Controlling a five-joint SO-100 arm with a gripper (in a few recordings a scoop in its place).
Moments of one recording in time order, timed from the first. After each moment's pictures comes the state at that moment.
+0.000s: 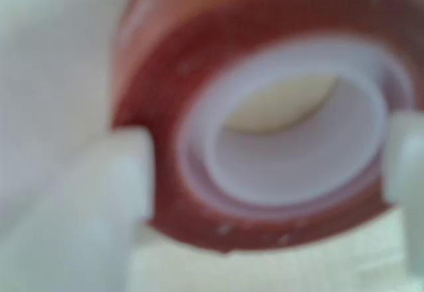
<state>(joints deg) 1.0 21.9 1.3 102.1 9.6</state>
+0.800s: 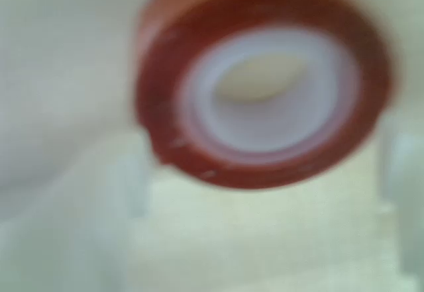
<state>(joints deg) -0.3 37.8 20.7 103.0 9.7</state>
